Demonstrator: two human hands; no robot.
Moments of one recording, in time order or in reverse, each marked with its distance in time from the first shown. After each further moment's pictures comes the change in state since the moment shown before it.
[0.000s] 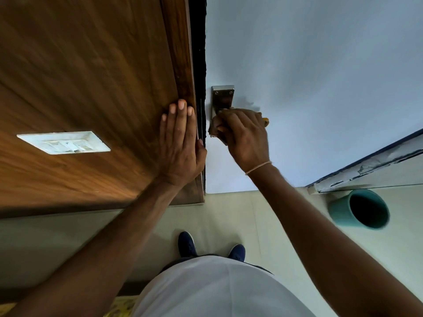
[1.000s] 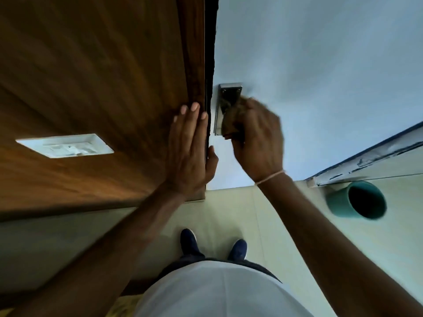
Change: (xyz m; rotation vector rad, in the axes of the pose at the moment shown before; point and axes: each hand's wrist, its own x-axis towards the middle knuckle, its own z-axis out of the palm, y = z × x) left_hand 0.004 0.010 -0.024 -0.253 -0.048 -0.077; right_hand 0.002 -0.033 -0.030 -0.027 0.026 0.069
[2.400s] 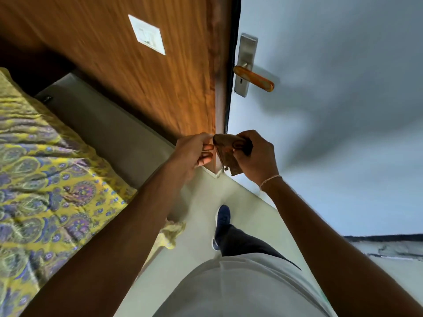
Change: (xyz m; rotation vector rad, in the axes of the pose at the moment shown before) left_hand -0.072 0.271 0.013 -0.678 0.279 -1.820; right_hand -0.117 0.150 -0.116 0.664 -0.833 0.018
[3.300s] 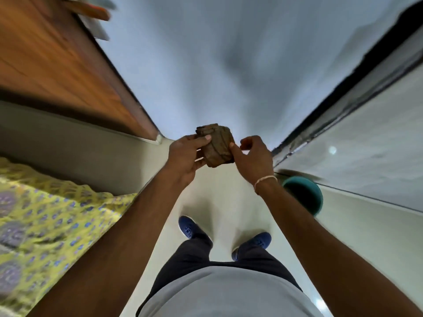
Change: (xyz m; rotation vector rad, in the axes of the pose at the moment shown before) left_hand -0.183 -0.201 0.221 -0.004 -0.367 -0.111; right_hand -0.261 0.189 -0.177 0.154 0.241 0.679
